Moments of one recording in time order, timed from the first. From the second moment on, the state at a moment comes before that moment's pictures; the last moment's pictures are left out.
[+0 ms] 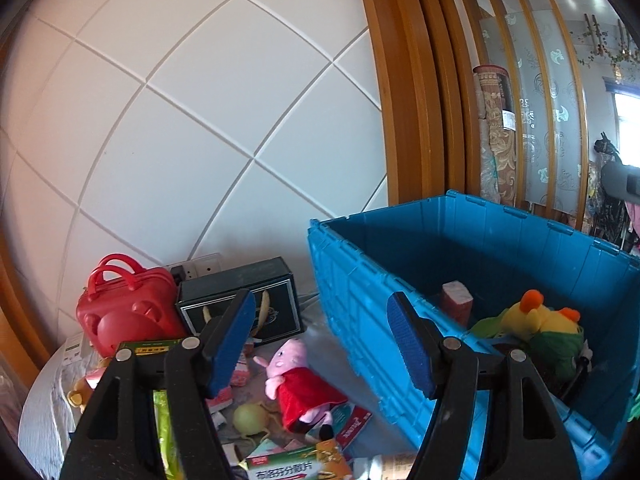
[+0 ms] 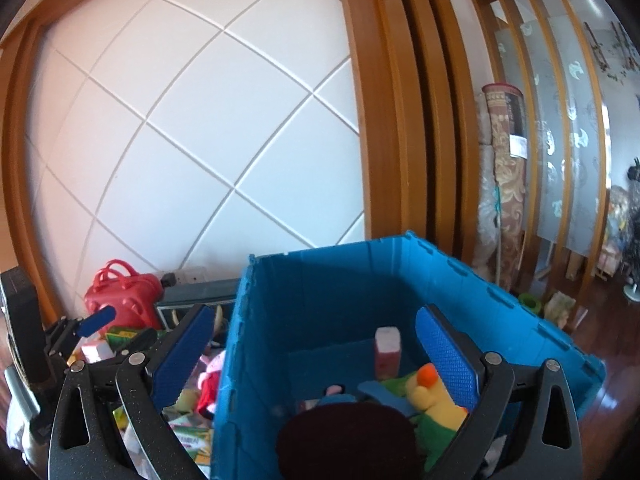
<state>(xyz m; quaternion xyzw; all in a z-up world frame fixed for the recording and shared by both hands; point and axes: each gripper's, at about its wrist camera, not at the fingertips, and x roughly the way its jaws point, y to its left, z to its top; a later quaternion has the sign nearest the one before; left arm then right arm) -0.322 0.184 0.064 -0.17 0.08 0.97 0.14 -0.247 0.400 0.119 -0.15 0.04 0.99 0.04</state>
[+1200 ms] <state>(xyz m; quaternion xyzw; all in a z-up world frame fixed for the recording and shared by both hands) -0.397 -0.090 -0.103 -0.36 0.06 0.93 0.02 -0.470 0.151 -0.097 -0.40 -0.05 0.91 -0.09</state>
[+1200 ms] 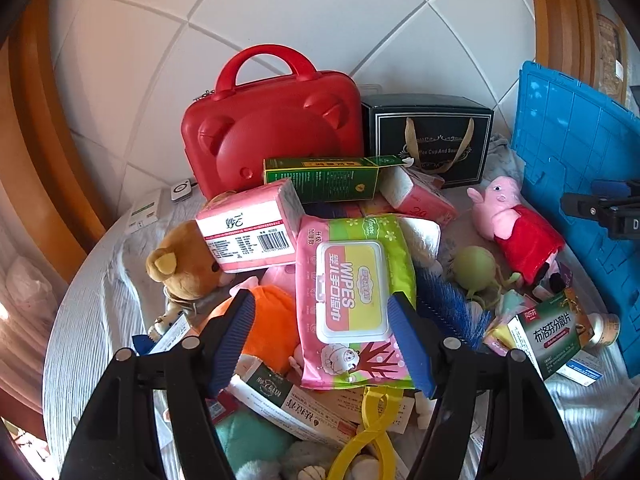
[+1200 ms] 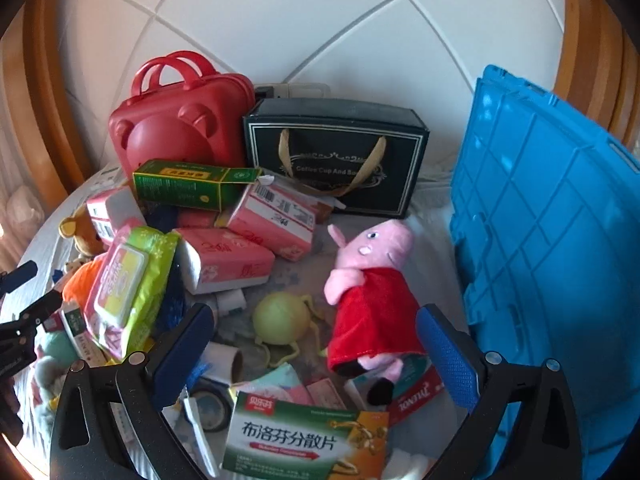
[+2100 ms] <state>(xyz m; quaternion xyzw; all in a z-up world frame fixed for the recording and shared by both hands) -0.476 -0.110 -0.193 -0.53 -0.05 0.83 0.17 -0.513 0.103 -0.144 -0.46 -0.05 0.87 -0.18</state>
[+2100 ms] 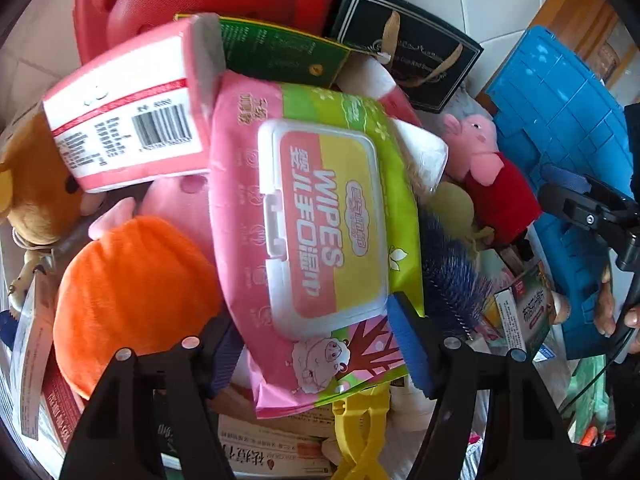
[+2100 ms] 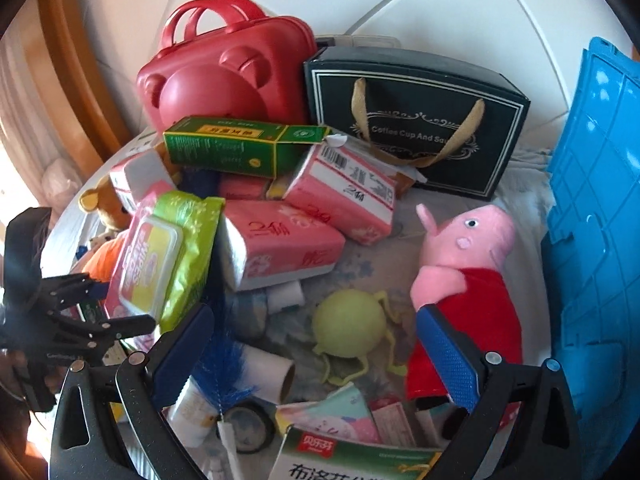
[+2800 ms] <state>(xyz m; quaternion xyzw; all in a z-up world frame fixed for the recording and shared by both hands) -0.487 -0.072 -0.183 -0.49 -0.01 0.85 0.18 -0.534 0.135 -0.150 -0.46 -0.10 0.88 -0.11</state>
